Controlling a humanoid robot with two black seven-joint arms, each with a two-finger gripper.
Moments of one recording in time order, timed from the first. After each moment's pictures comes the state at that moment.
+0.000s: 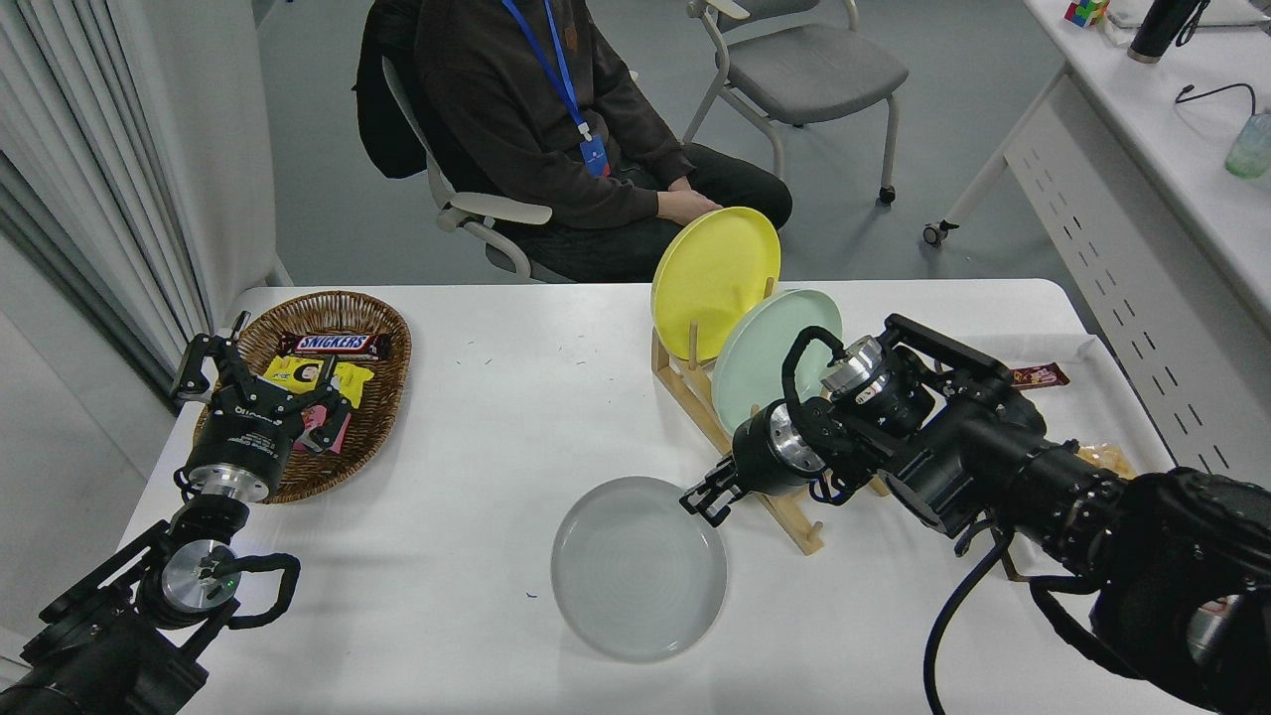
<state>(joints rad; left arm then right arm) -0.41 0.36 -1.02 -0.69 0.06 -0.47 -0.51 1.04 0.00 0.37 0.59 0.75 -0.69 -0.65</state>
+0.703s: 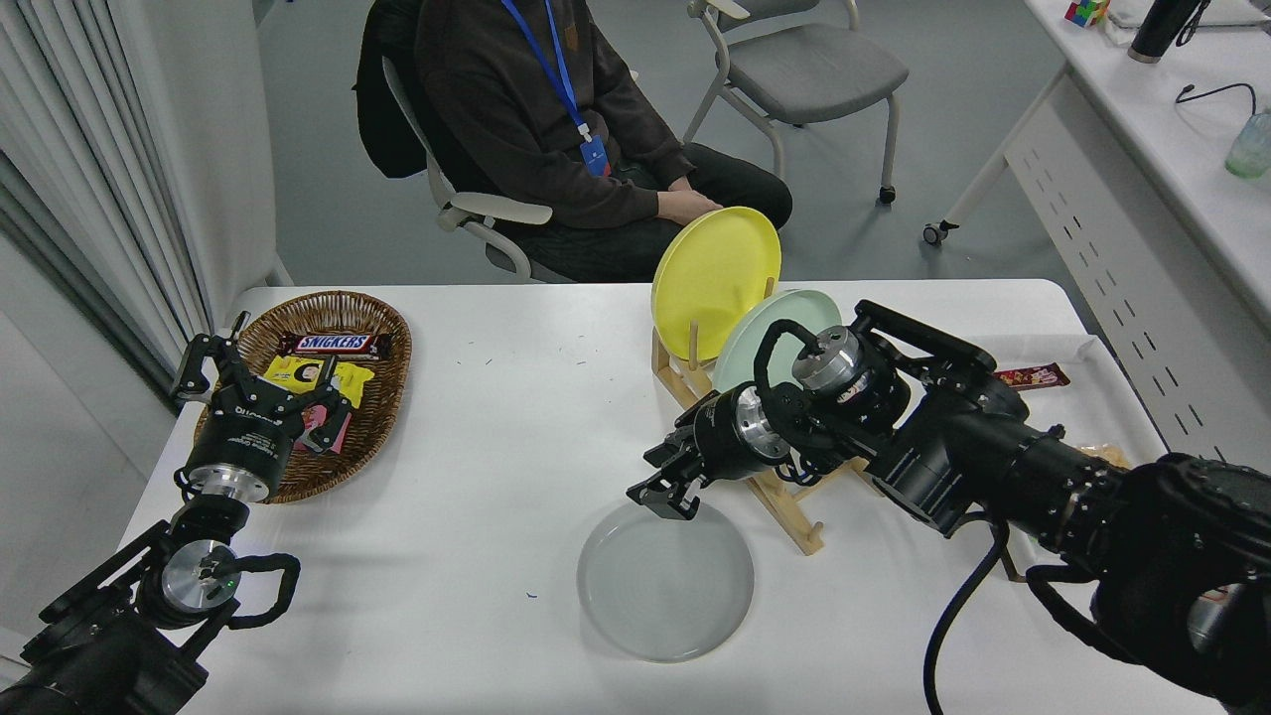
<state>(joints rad) -0.41 0.36 -1.02 -0.69 0.06 -0.47 -0.51 1.09 0.00 0.34 0.71 0.67 -0.50 -0.66</state>
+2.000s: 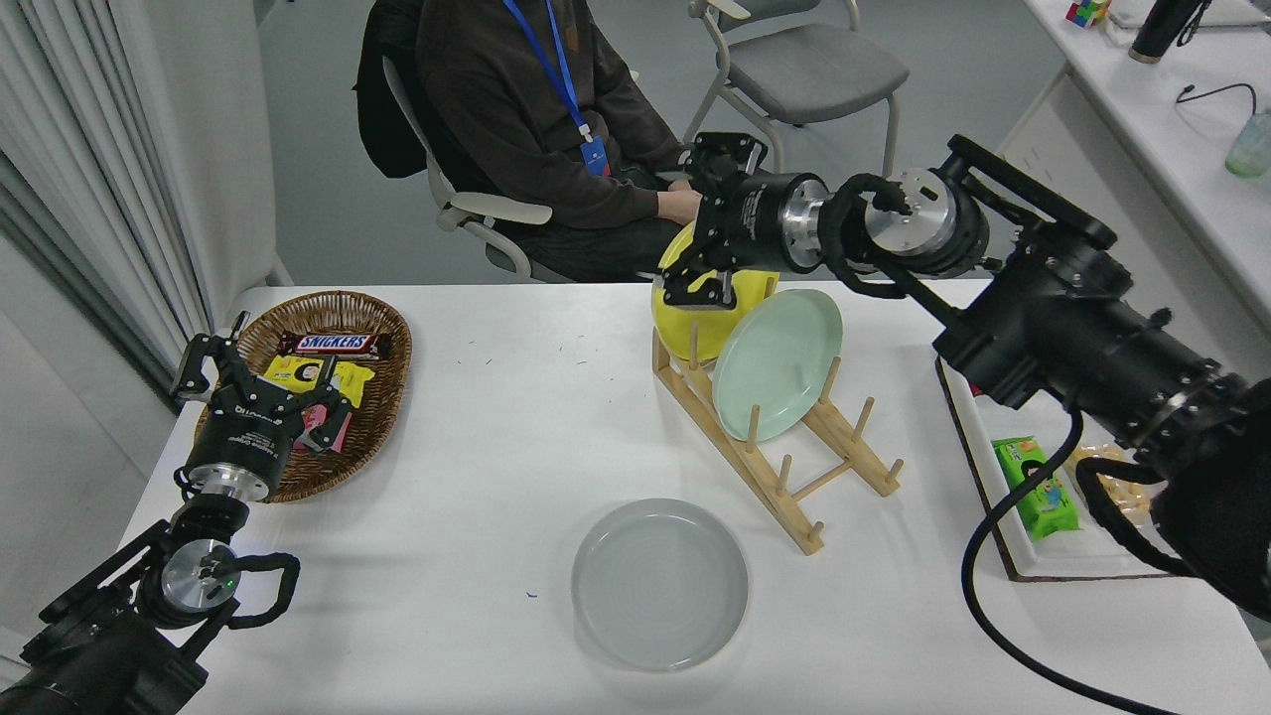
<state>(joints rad) -0.41 0.36 -1.02 -0.69 0.06 -0.47 -0.51 1.23 -0.17 0.66 0.73 0.23 -0.07 -0.39</state>
